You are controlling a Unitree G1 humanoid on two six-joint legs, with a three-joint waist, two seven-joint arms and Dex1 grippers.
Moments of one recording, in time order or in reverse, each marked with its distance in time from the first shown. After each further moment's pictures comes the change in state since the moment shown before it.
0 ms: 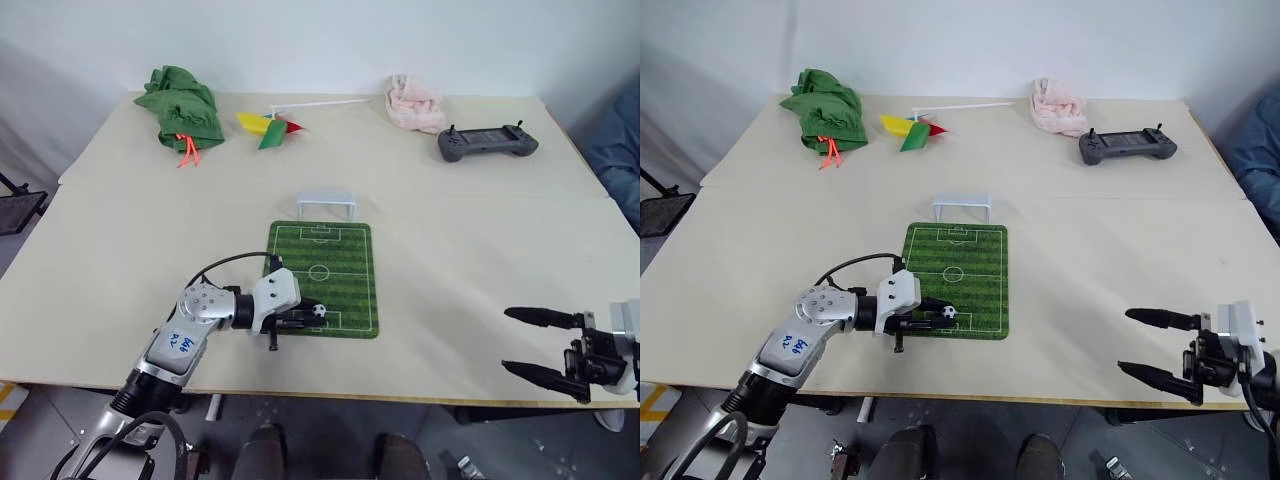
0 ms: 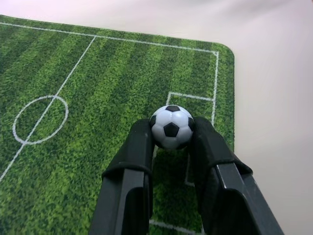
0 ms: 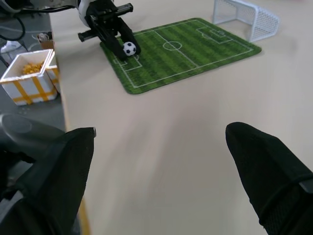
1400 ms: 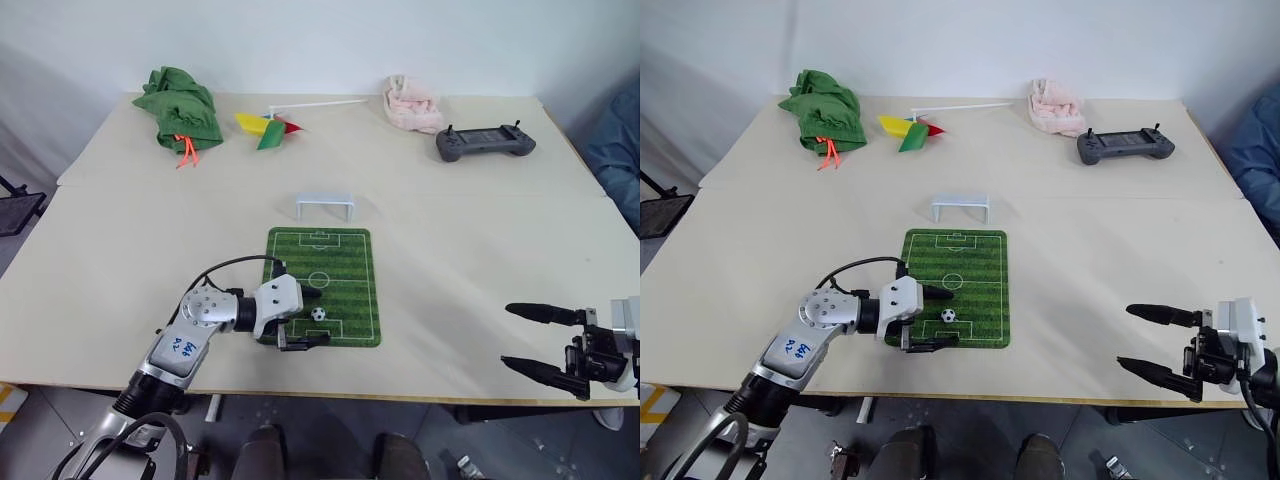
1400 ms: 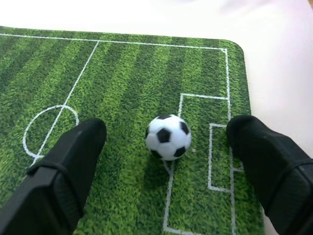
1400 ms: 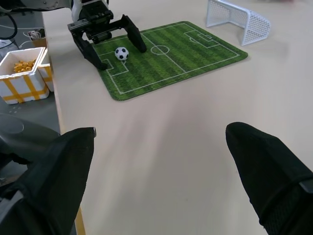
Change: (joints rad) left arm 0.004 -0.001 -0.009 0.004 0.017 -0.056 -0.017; right arm -0.069 0.008 -0.008 -0.012 -0.051 0.024 -0.017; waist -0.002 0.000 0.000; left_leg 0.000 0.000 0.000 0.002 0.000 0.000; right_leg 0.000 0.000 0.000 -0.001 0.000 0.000
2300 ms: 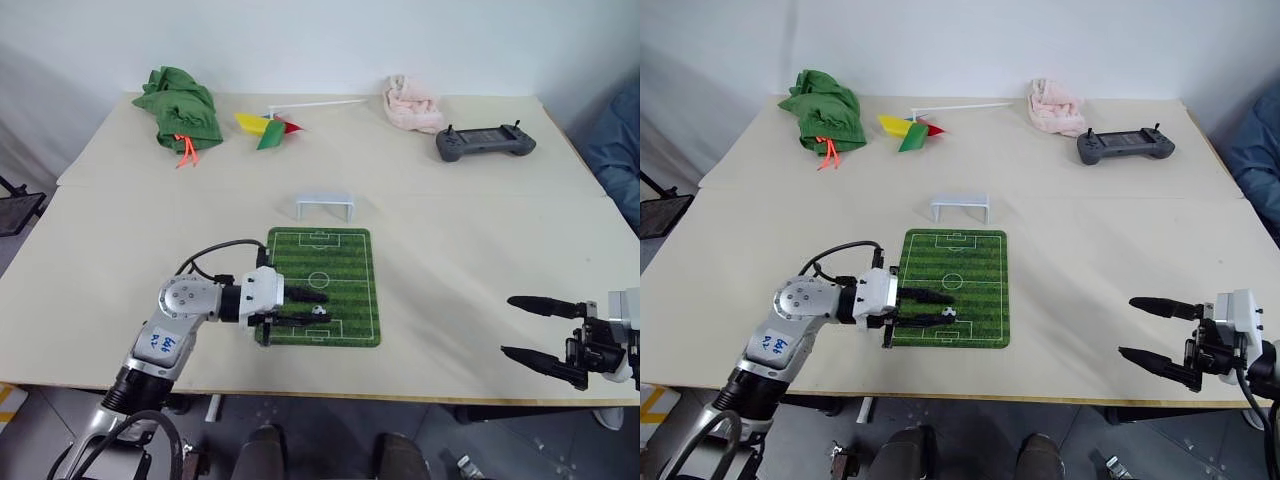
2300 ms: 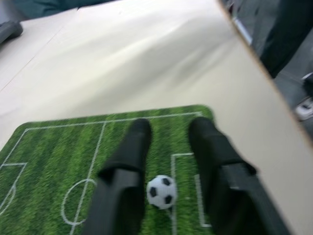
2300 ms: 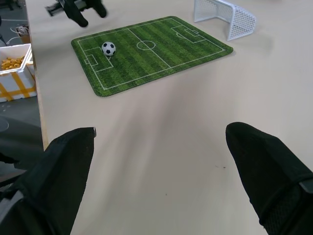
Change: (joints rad) left arm 0.007 0.049 0.088 -0.042 -0.202 -0.183 -0.210; right arm -0.060 0.000 0.006 0.060 -0.039 -0.001 0.001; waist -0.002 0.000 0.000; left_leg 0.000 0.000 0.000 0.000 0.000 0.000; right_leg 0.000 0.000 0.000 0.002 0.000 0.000
